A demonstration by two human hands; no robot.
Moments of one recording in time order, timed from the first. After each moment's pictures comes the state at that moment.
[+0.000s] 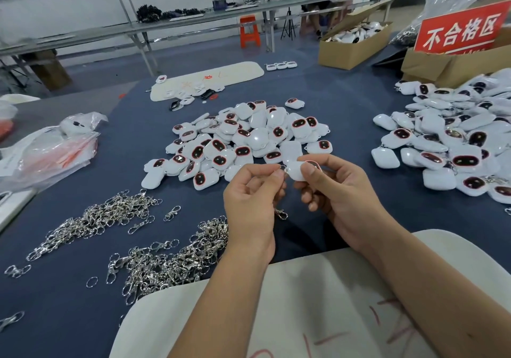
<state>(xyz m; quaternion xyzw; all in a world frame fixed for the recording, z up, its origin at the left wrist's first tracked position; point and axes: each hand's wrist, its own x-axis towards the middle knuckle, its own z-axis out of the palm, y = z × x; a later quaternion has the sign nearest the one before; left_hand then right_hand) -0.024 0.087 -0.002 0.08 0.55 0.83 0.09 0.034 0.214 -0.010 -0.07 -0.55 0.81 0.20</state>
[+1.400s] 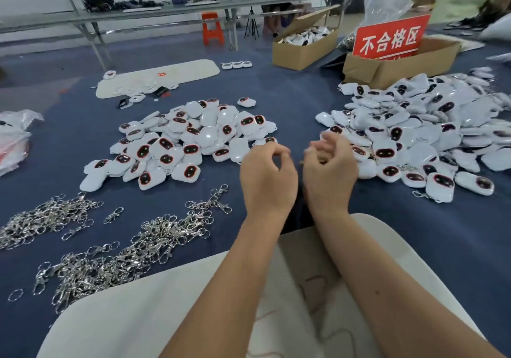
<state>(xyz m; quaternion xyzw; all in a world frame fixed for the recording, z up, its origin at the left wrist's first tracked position) 0.004 0.181 0.005 0.26 0.79 0.55 -0.08 0.045 0.260 -0.013 -0.34 -0.65 0.47 0.50</state>
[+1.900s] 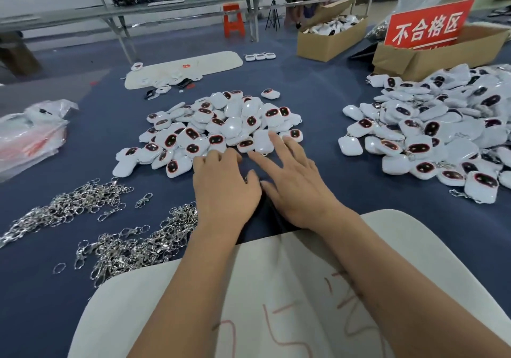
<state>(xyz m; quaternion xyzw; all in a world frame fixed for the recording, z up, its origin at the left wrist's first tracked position) -0.038 0.088 -0.004 0.21 0.94 0.25 -0.13 0.026 0.222 -0.021 -0.06 -0.98 0.11 0.12</state>
